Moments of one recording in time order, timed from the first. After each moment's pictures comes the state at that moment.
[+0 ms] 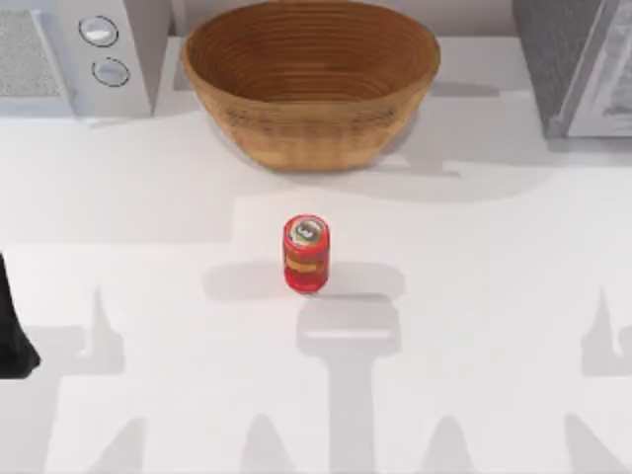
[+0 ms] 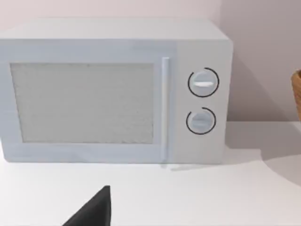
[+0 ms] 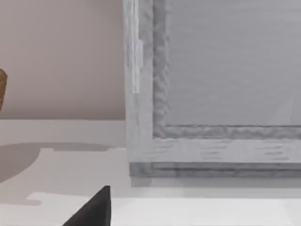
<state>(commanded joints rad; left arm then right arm) 0.00 0.00 0.00 0.00 0.00 0.00 0.00 0.00 0.00 0.00 0.00 0.00</state>
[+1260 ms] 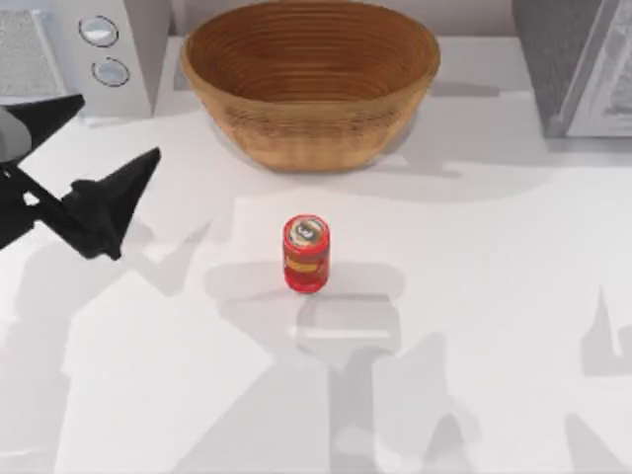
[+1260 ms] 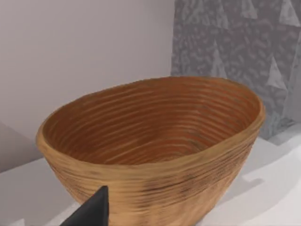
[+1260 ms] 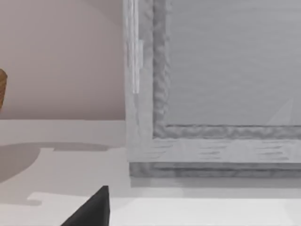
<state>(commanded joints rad) 0.01 1.31 0.41 0.83 0.76 0.03 0.00 0.00 0.00 0.00 0.00 0.00</state>
